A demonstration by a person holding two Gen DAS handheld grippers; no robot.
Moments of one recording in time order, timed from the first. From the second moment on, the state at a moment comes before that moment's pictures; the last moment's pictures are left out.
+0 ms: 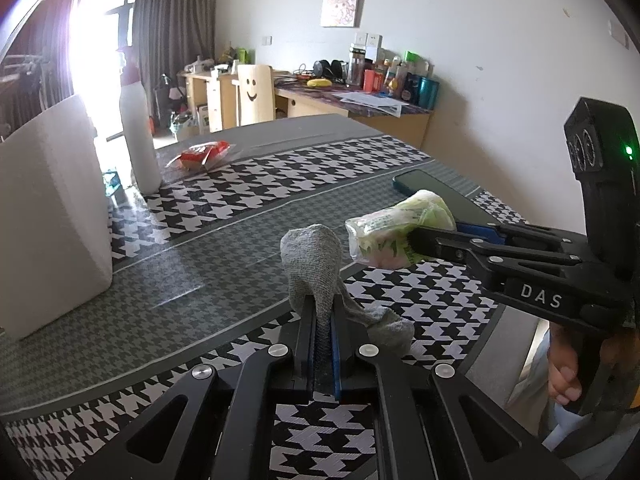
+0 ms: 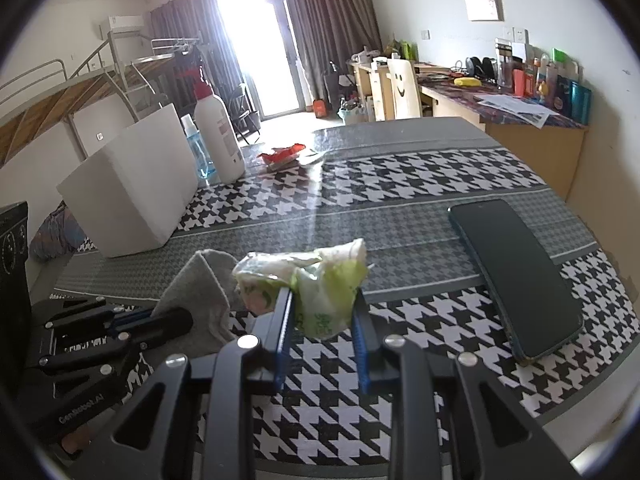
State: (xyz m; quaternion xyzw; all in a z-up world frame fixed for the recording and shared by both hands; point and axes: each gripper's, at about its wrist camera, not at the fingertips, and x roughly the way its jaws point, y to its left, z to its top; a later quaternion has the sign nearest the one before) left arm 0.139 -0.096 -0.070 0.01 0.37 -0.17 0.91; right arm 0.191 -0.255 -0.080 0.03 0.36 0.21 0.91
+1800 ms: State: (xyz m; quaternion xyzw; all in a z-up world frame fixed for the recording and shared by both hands) left arm 0.141 -0.062 -0.027 0.05 0.31 -0.15 0.94; right arm 0.183 -0.231 -0.050 0.03 0.30 0.21 0.93
